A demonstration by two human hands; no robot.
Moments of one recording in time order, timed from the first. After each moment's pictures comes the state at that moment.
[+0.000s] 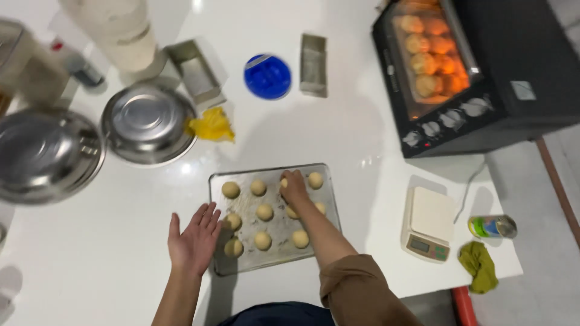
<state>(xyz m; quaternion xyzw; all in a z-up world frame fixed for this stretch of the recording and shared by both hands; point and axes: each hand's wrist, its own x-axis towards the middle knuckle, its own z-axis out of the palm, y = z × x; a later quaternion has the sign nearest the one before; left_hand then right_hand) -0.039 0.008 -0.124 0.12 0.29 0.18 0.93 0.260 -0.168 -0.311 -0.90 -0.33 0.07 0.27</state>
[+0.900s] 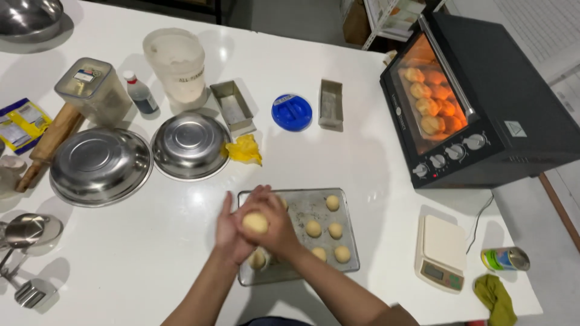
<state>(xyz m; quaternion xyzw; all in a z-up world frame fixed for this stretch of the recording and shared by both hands) -0.004 0.006 -0.029 0.08 0.14 0.12 0.98 0.051 -0.100 -0.006 -0.69 -0.51 0.08 0.50</state>
